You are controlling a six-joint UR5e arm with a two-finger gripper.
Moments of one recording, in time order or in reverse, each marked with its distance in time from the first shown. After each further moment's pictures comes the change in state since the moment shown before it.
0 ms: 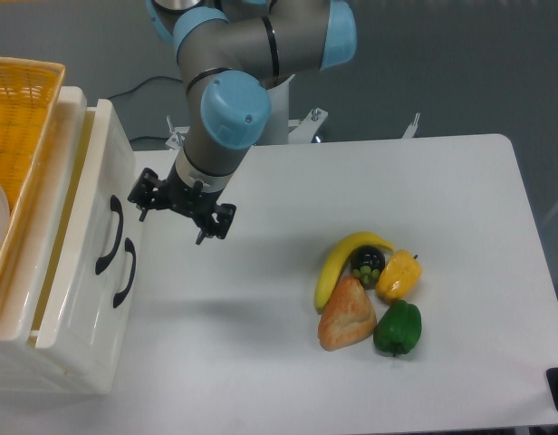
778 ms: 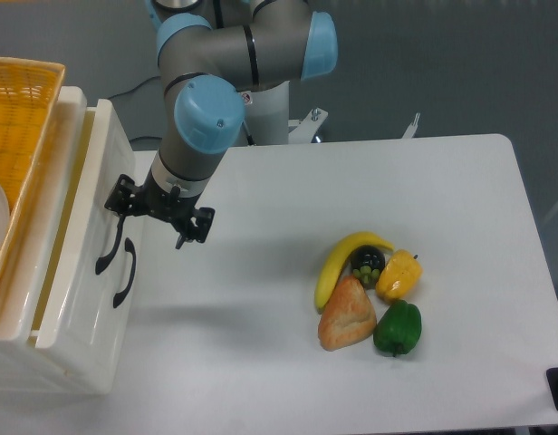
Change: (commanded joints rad) arm -0.035 -0.026 0.000 0.057 -0.020 -0.084
